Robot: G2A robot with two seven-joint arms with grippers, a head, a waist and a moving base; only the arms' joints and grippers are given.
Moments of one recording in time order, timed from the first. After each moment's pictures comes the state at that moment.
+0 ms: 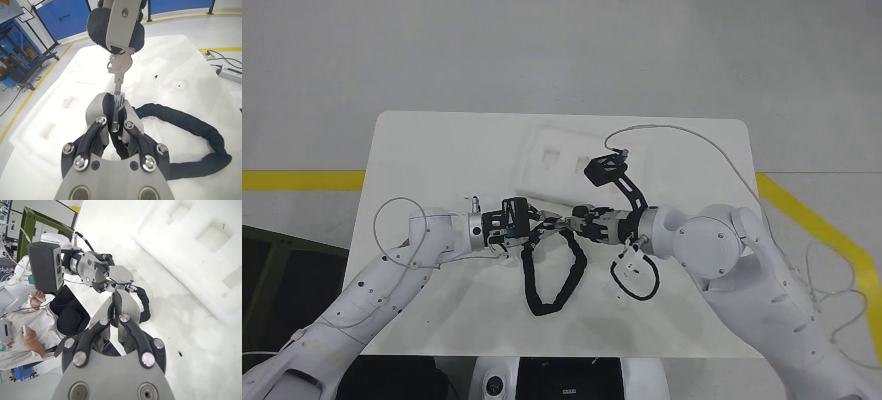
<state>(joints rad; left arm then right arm) 0.92 -0.91 -0.83 -1.45 1.54 -0.74 0.48 -0.93 -1.10 0.99 -1.97 -0.41 0.26 1.09</state>
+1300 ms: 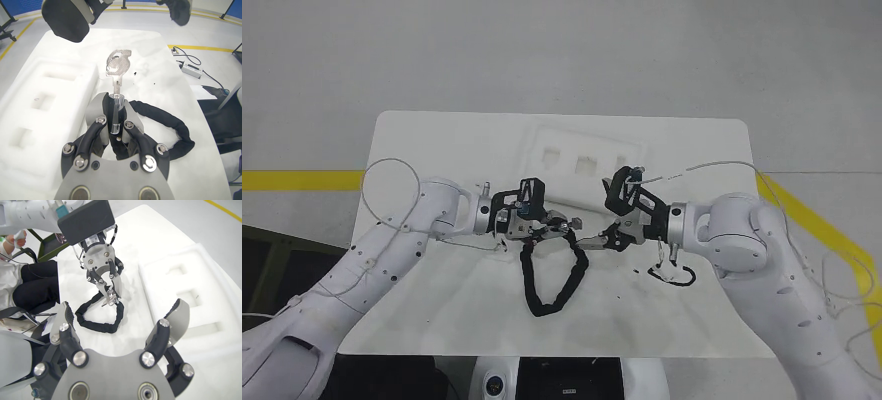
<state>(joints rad) 0.65 -0.90 -0.62 -1.40 1.06 -1.01 0.05 -1.02 -1.06 1.12 -1.83 -0.60 -0.66 0.83</state>
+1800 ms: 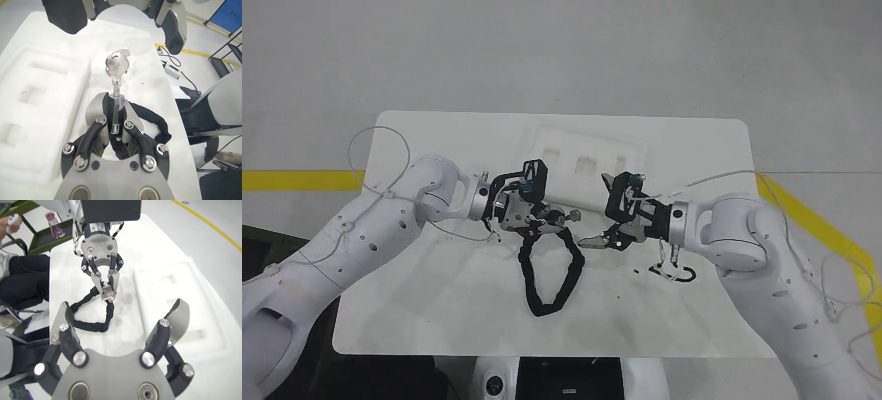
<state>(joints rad) 0.40 -0.83 -0.34 -1.39 0.61 -1.01 -0.20 -1.02 -1.05 1.14 -1.85 -0.77 -0.77 0.72</state>
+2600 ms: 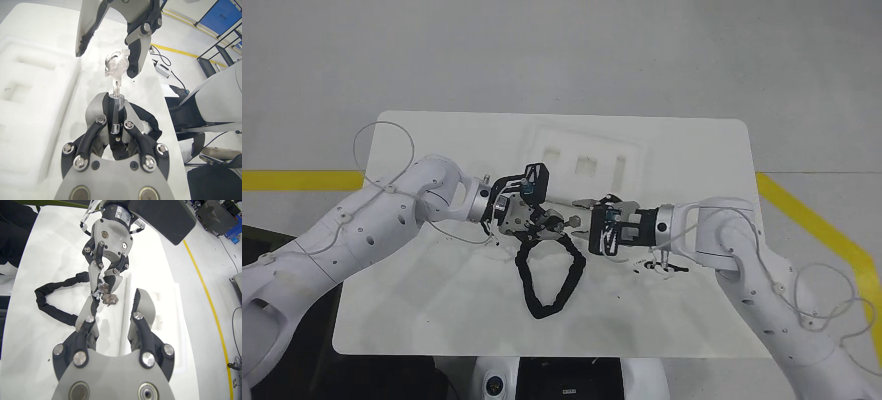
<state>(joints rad) 0.29 -0.82 -0.17 -1.38 0.52 -1.01 -0.17 -0.99 -1.06 1.05 -1.85 -1.24 -0.90 0.41</state>
